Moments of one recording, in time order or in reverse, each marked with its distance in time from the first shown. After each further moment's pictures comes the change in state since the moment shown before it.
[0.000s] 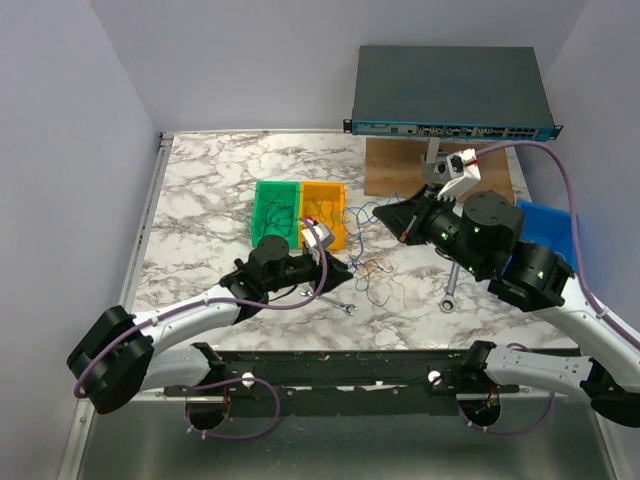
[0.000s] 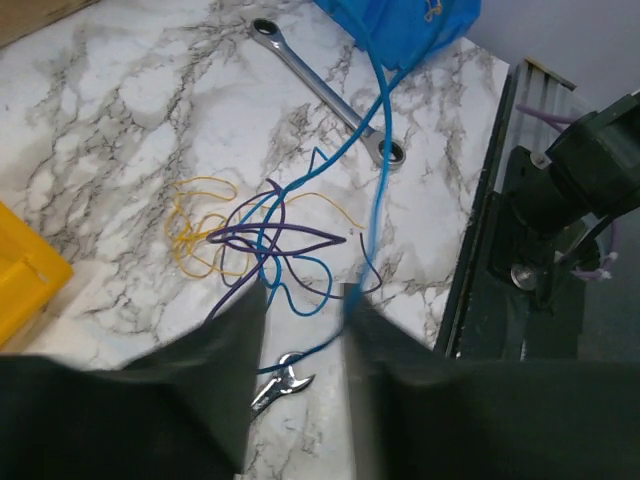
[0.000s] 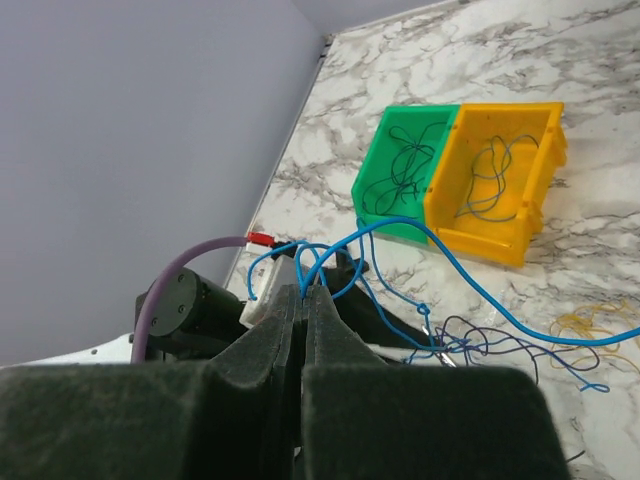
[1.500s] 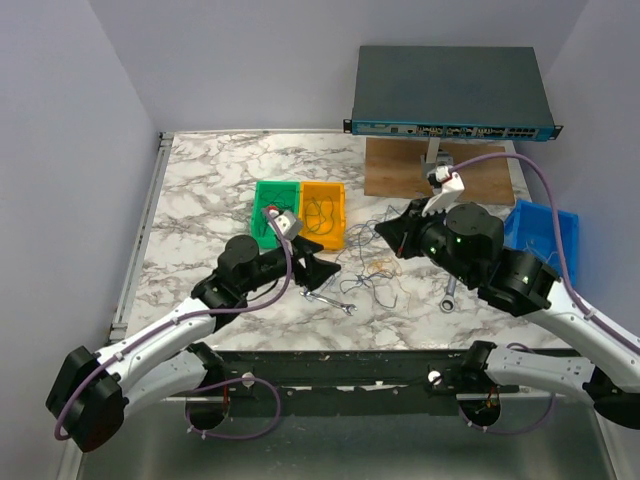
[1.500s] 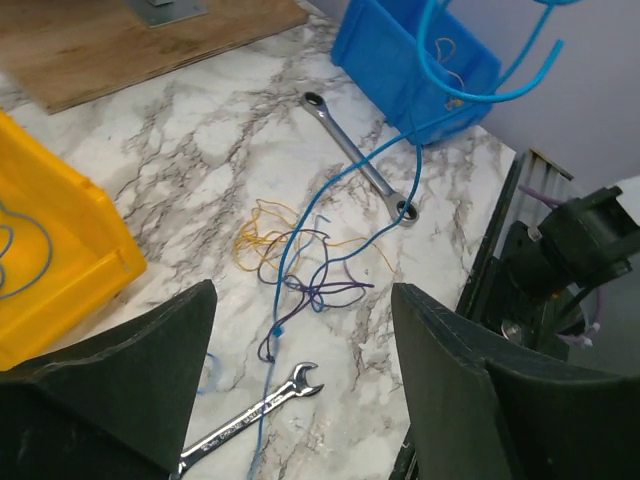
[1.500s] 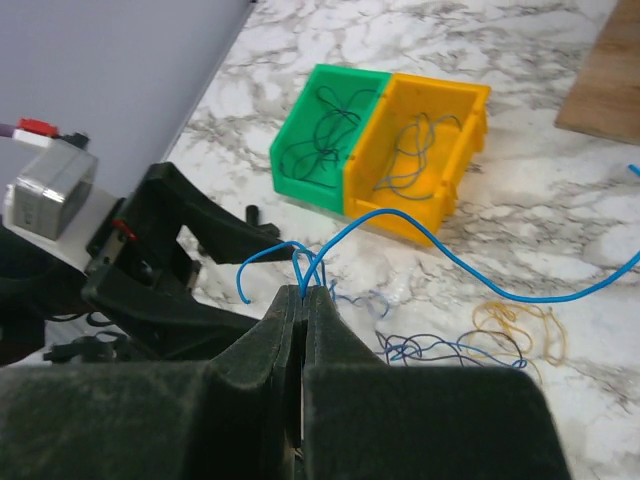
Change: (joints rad) left arm 0.117 -0.227 -0.018 -0.115 -0.067 -0.094; right arm 0.007 -0.045 -0.144 -0.020 0.044 -0.188
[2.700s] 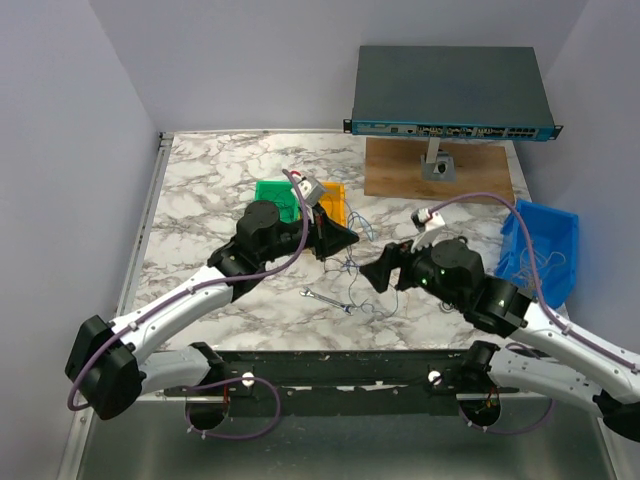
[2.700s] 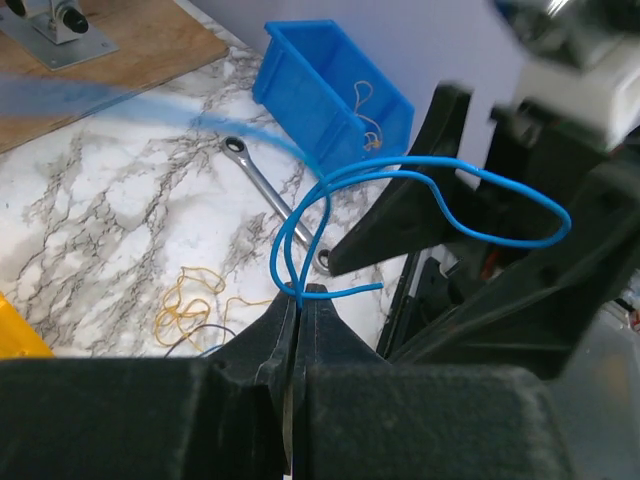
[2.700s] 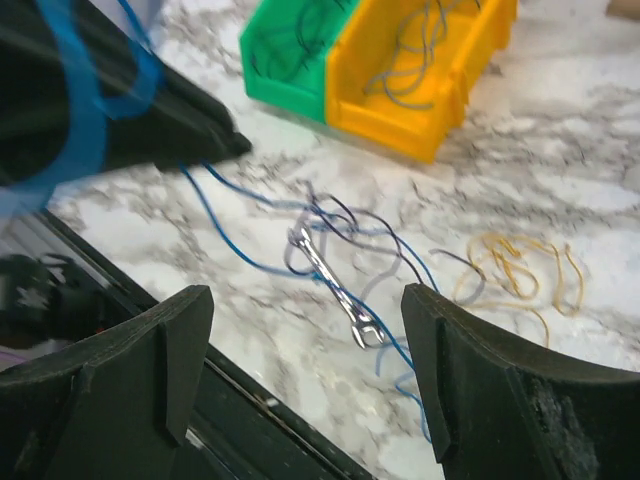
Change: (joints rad) left arm -0.056 0.228 0.309 -0.051 0.103 -0.114; right arm 0.000 -0.088 -0.302 0.175 -0.128 -0.014
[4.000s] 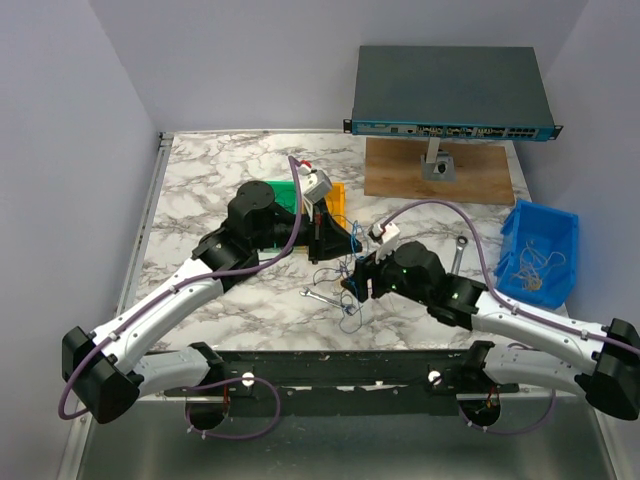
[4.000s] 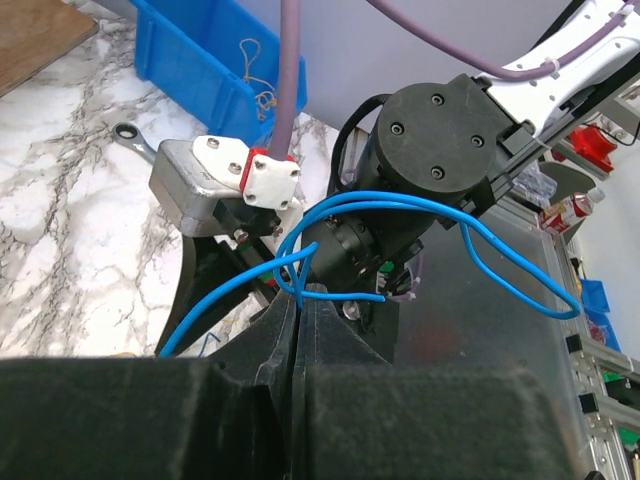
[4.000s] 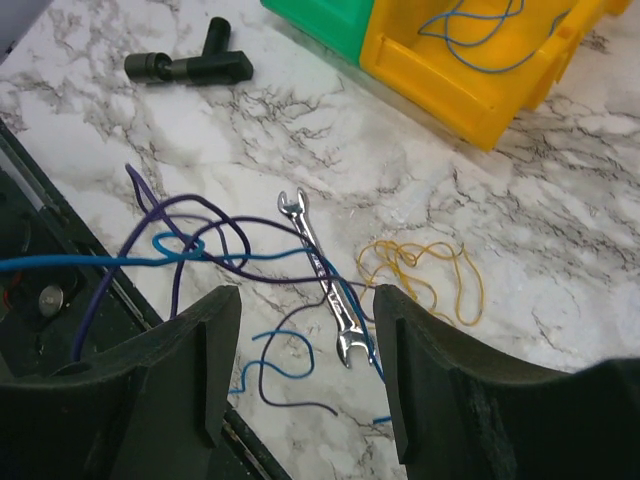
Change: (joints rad) left arm 0.009 -0.035 0.224 -0.294 0.267 0.049; right arm -0.002 0.182 -0.212 0.291 -0.159 -0.161
